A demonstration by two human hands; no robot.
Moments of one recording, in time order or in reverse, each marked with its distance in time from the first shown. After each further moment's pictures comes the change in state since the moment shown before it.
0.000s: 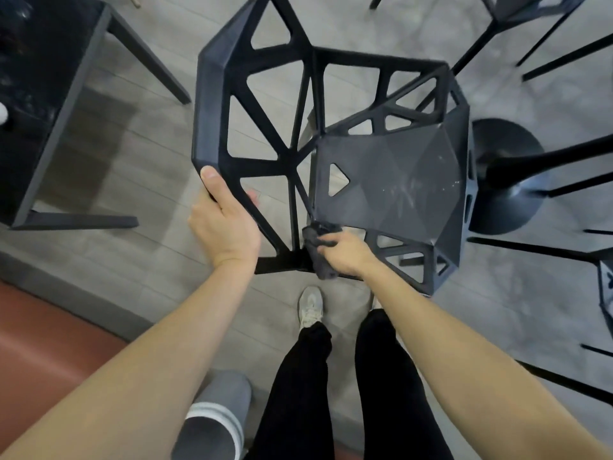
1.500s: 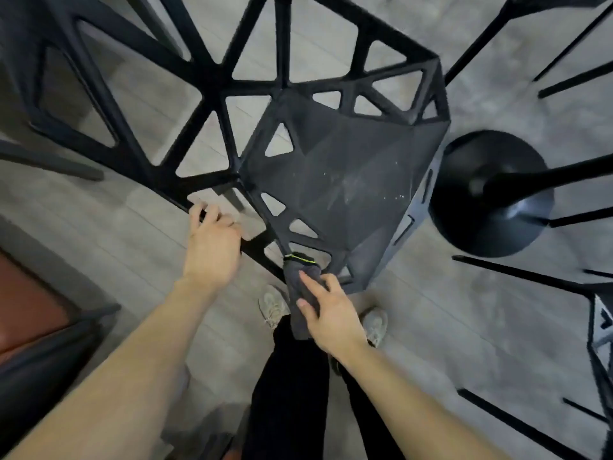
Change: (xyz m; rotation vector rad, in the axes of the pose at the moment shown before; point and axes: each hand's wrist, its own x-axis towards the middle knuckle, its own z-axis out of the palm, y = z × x) left_hand -0.065 -0.191 0.072 1.459 -0.485 0.649; right_hand -0.058 0.192 0.078 0.000 0.135 -0.331
